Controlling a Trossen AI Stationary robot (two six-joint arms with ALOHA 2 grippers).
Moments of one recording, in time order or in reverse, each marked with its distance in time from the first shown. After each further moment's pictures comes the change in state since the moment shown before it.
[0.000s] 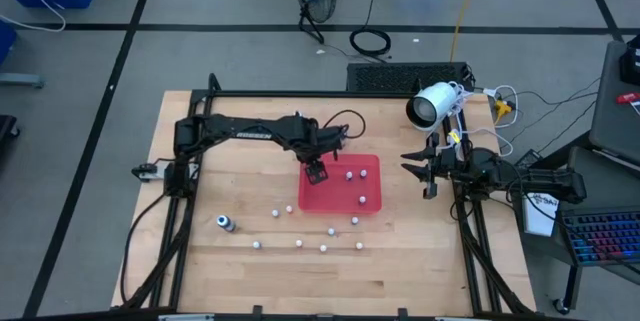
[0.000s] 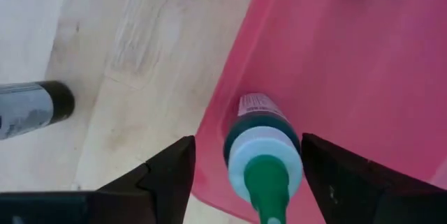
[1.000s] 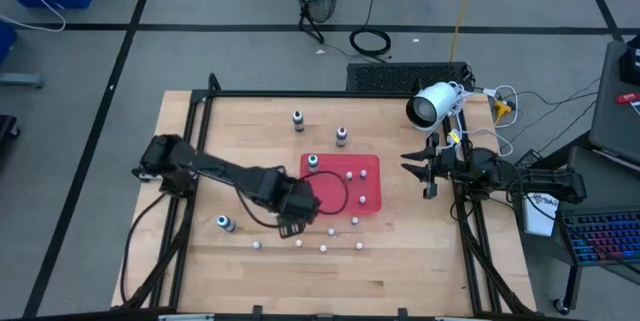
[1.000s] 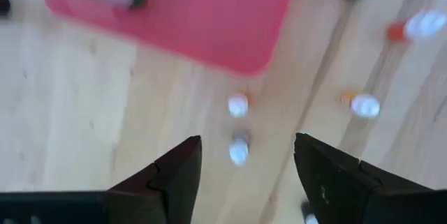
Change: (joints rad) left arm -0.453 -0.173 0.002 -0.293 -0.076 -0.373; right arm 0.000 0.000 0.000 0.001 0.000 0.000
